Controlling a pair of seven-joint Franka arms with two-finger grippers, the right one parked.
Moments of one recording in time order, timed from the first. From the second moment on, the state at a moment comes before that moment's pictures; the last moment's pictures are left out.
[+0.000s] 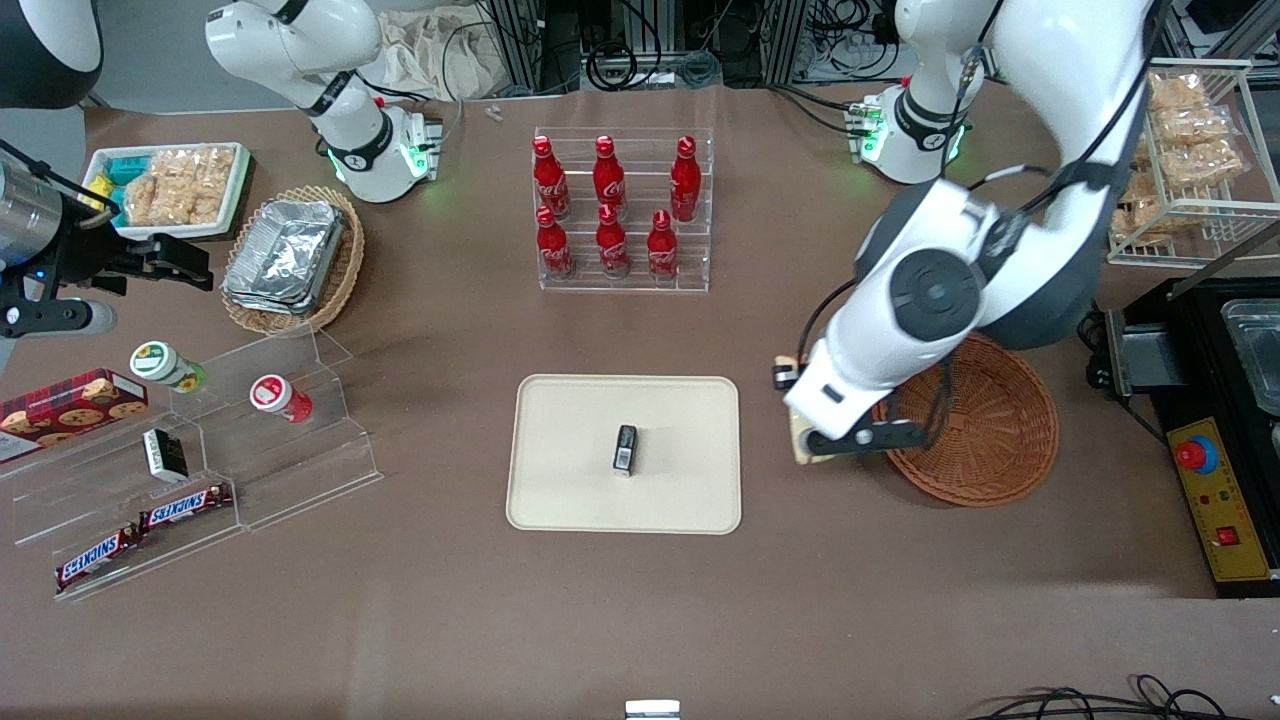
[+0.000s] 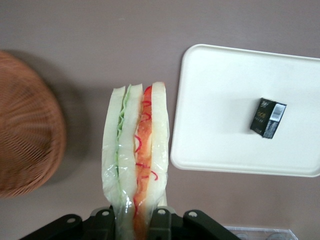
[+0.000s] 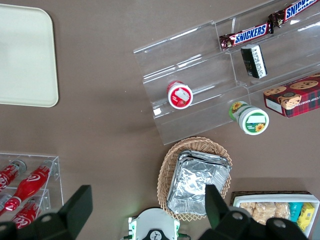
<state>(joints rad) -0.09 0.52 -0.50 -1.42 0.16 1.84 -0.63</state>
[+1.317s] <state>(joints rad) -0.27 0.96 -0.50 -1.24 0.43 2.11 -0.73</state>
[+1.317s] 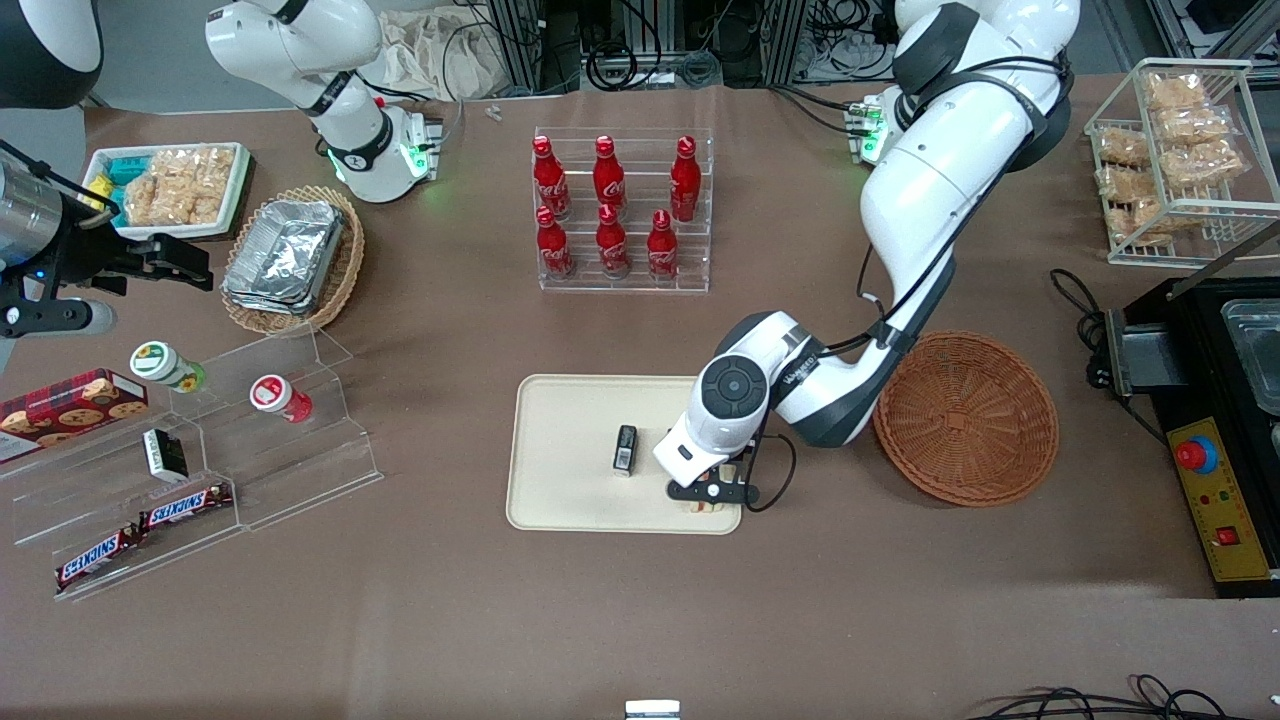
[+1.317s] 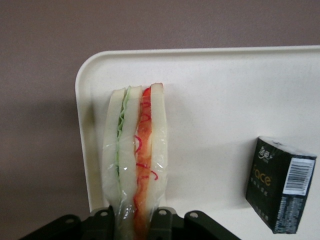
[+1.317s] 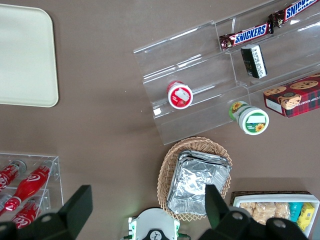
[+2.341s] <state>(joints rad) -0.24 0.80 -0.51 -1.16 0.44 1.95 -0.78</state>
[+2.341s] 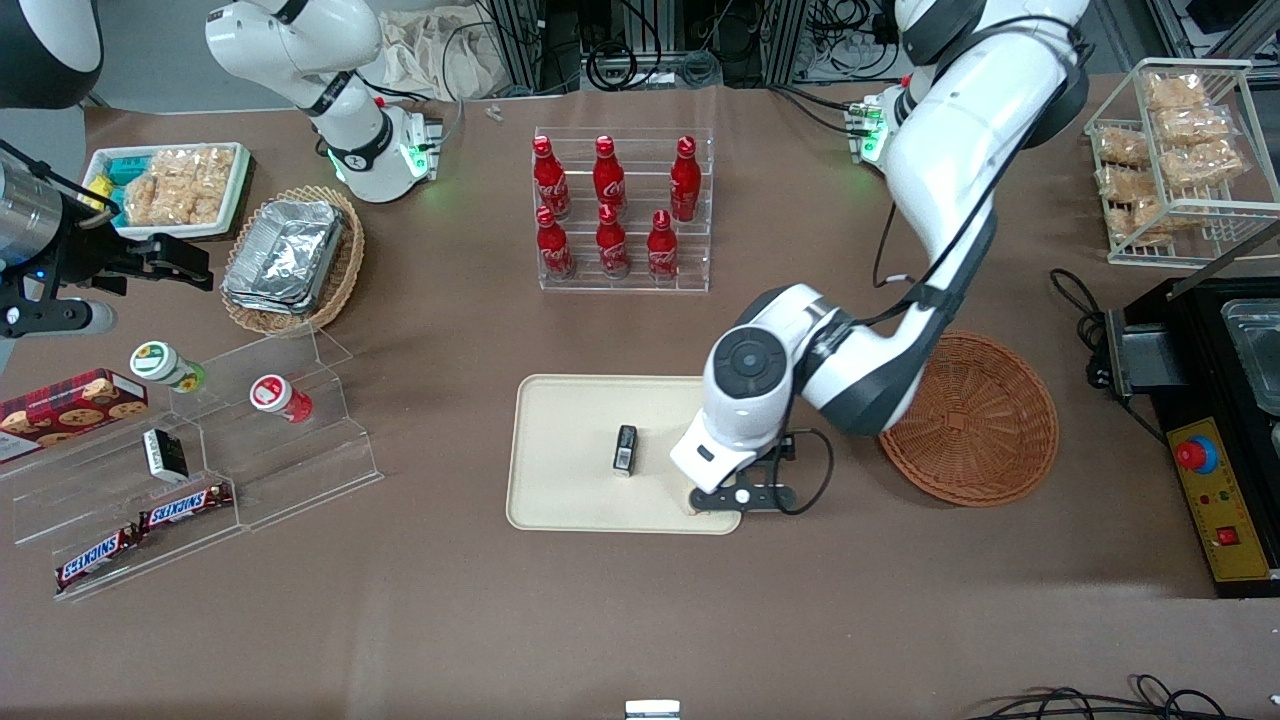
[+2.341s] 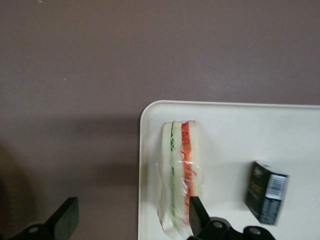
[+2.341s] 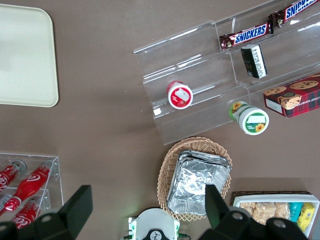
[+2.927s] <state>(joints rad) -0.05 0.51 -0.51 -1.27 0.33 1.73 -0.65</state>
